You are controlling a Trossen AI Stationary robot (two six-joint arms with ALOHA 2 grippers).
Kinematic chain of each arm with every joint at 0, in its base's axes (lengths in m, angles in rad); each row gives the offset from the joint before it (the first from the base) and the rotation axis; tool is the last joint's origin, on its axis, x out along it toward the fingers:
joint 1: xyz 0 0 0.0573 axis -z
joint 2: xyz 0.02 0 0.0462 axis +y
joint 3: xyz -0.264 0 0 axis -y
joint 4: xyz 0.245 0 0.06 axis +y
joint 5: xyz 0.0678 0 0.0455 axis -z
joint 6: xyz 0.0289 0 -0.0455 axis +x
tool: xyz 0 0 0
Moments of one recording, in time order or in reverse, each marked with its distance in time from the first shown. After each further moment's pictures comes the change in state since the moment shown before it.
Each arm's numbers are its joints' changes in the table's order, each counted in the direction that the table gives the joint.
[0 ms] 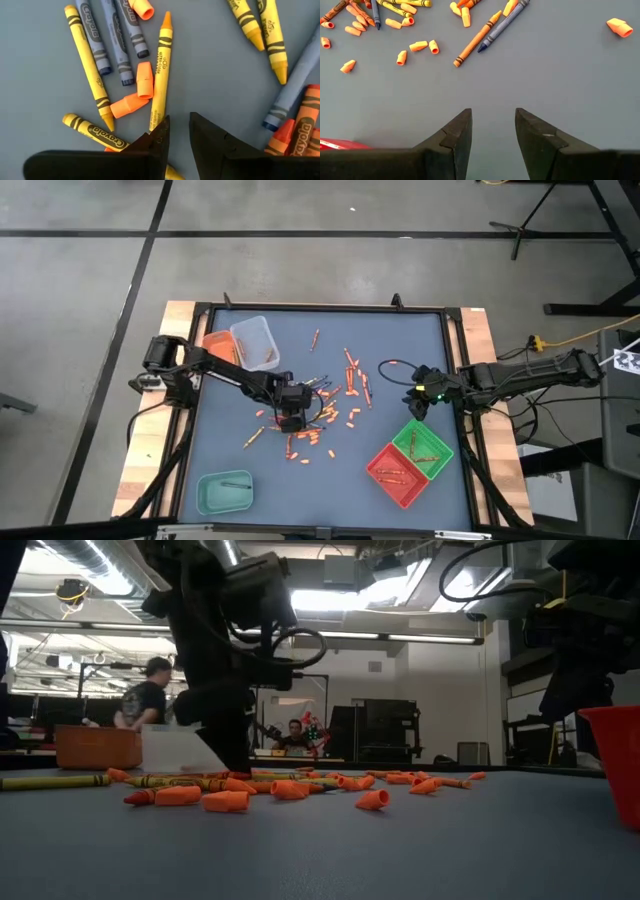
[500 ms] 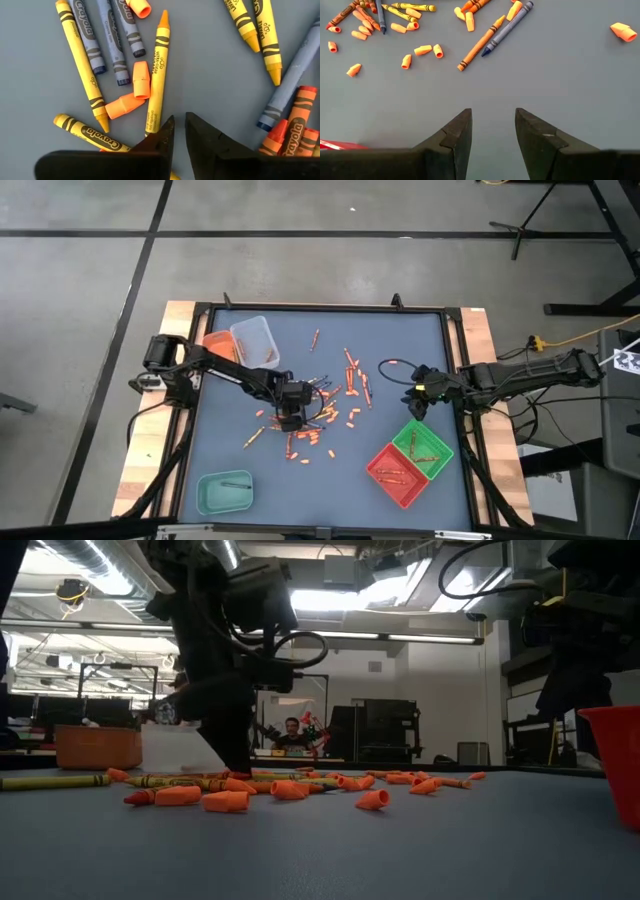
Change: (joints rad) left arm -0.018 -0.006 -0.002 0.002 0.064 -0.001; right arm 0.000 0.000 0.000 -0.020 0.000 0.000
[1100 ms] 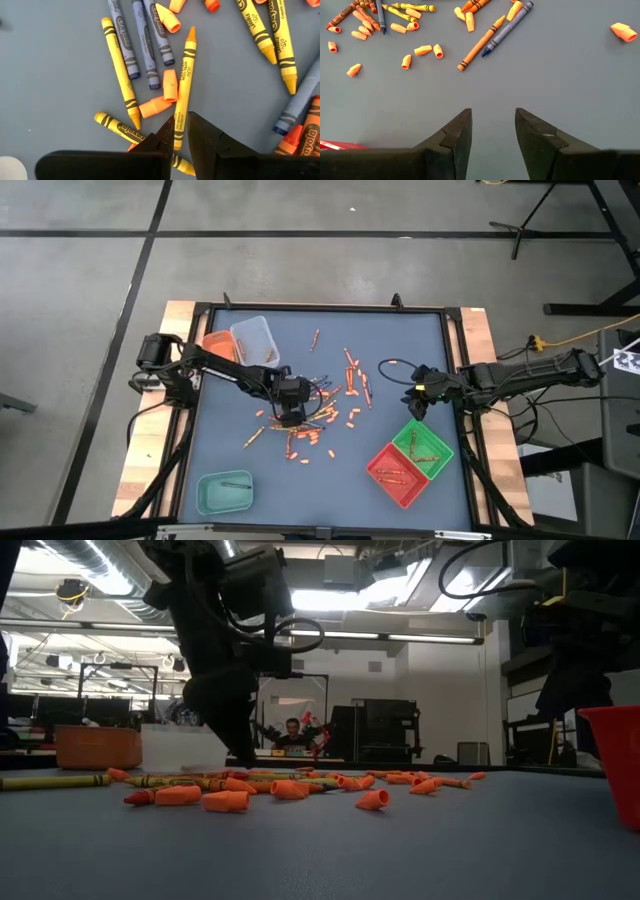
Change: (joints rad) left arm -0.003 -0.062 -0.004 0.008 -0.078 0.002; right arm 0.000 0.000 0.000 -0.001 0.000 0.000
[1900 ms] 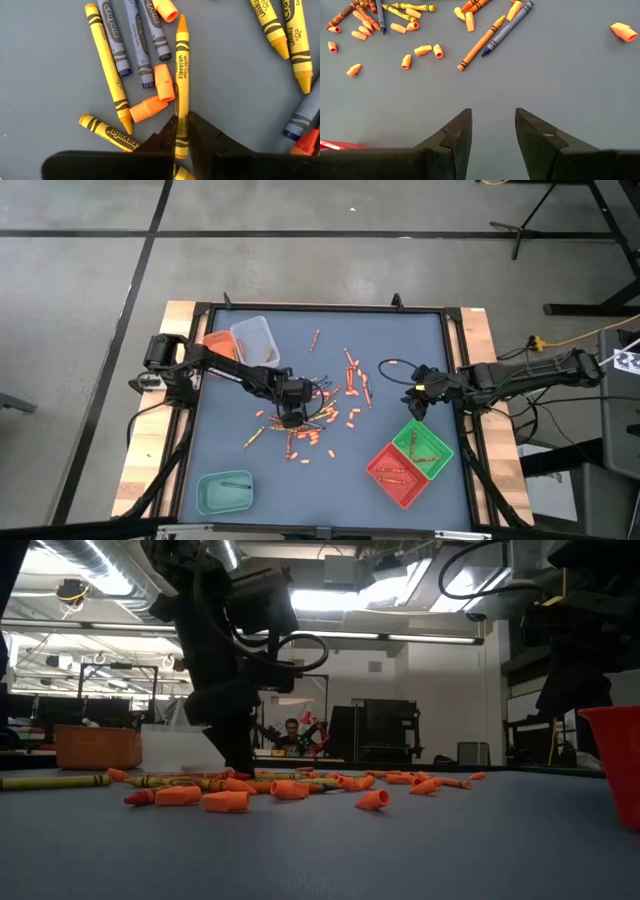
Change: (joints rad) left arm -0.015 0.077 0.006 -0.008 0.047 0.000; right arm 0.000 0.000 0.000 0.000 0.000 0.000
